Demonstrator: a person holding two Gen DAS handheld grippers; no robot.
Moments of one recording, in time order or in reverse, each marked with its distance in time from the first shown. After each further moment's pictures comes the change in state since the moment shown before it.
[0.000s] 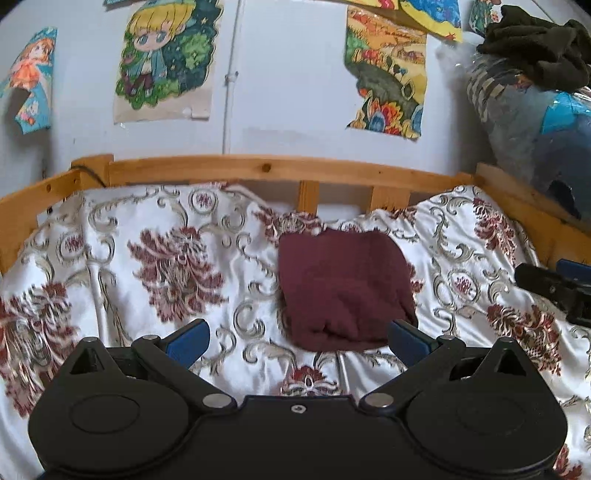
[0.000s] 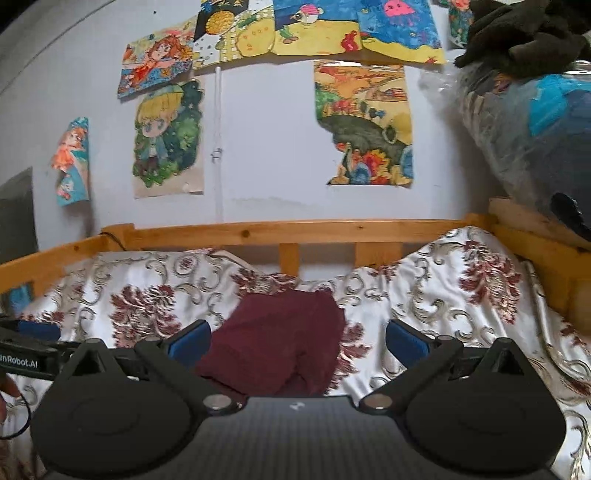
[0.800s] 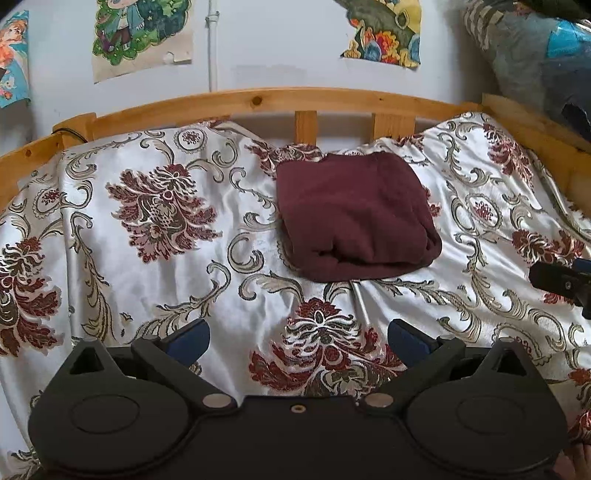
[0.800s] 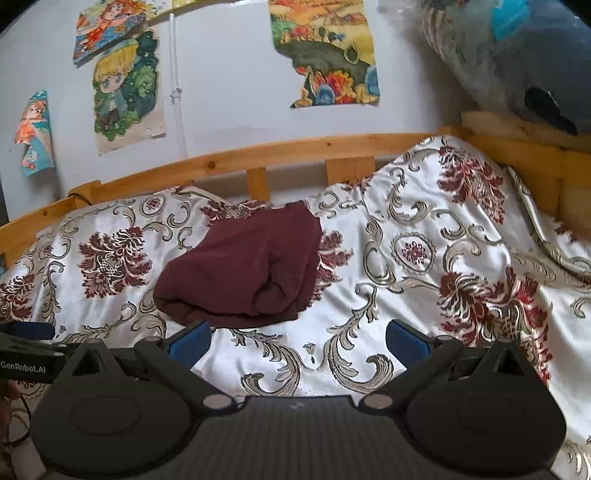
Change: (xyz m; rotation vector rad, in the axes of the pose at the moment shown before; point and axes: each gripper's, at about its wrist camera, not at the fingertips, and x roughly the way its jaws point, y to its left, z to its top) left arm 0.052 -0.007 -0.047 0.088 0.153 0.028; right arm 0.026 -0.017 -0.072 0.112 0.179 -0.052
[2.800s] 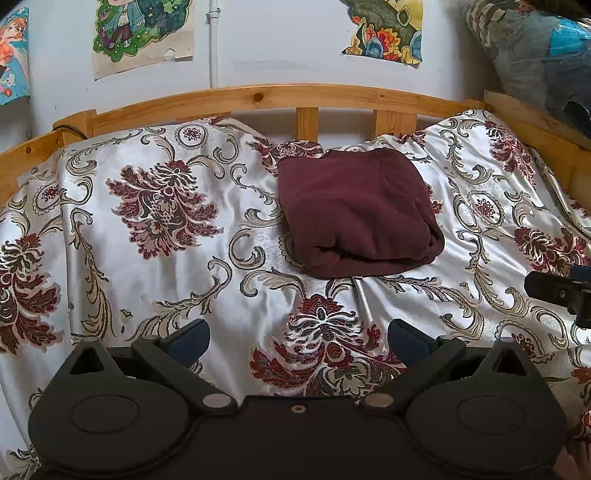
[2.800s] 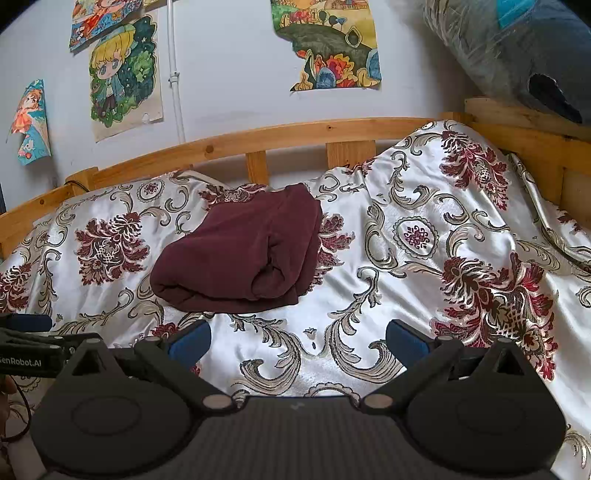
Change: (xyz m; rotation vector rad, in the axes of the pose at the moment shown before) left arm 0.002 0.001 -0.002 -0.008 0.008 0.006; right arm 0.008 0.002 -0.001 -0.008 0.045 -0.004
